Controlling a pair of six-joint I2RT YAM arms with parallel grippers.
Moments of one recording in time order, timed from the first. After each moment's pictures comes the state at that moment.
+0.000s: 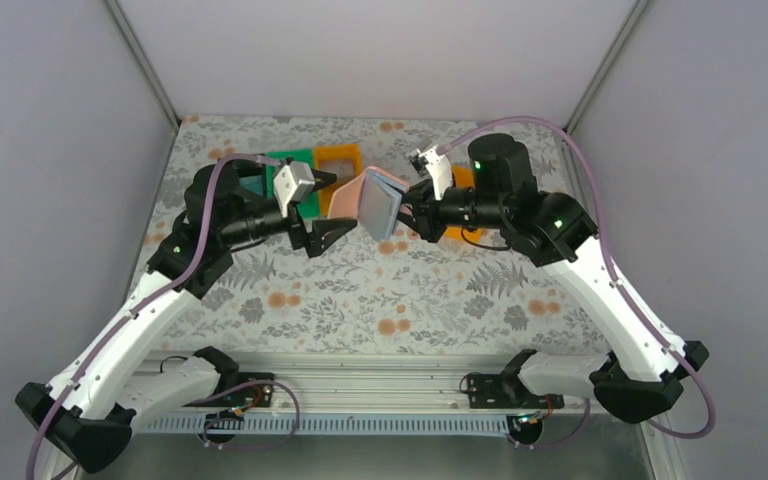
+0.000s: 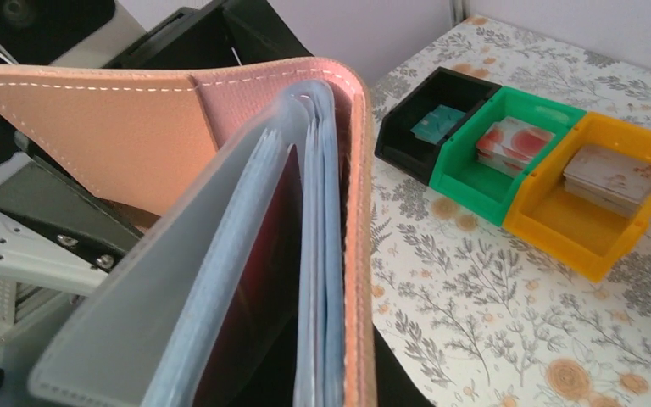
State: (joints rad) left arm -0.52 0.95 1.07 -0.25 0.69 0.04; right arm 0.73 1.21 1.58 -0.87 -0.44 0.15
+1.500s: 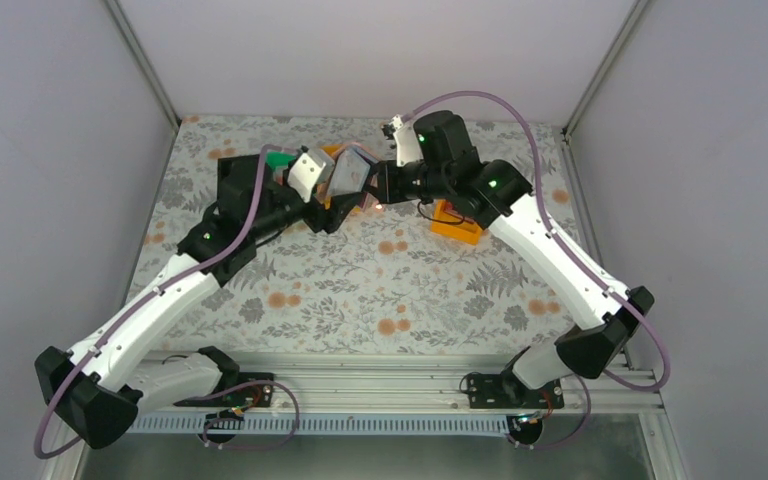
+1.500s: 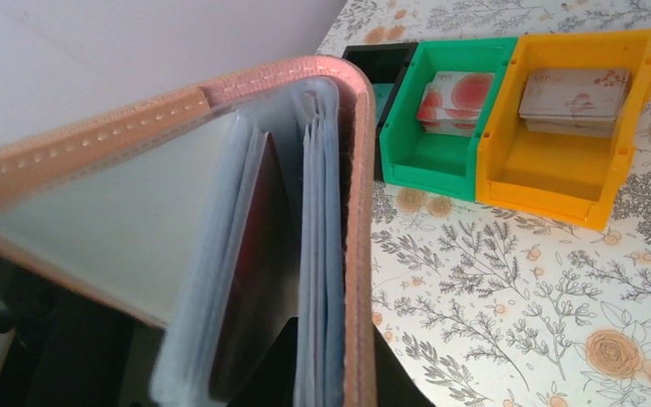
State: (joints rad) left arm -0.59 1.09 1.06 -0.20 0.27 0.02; right arm 0.73 1.49 1.70 -0.78 -0.30 0.51
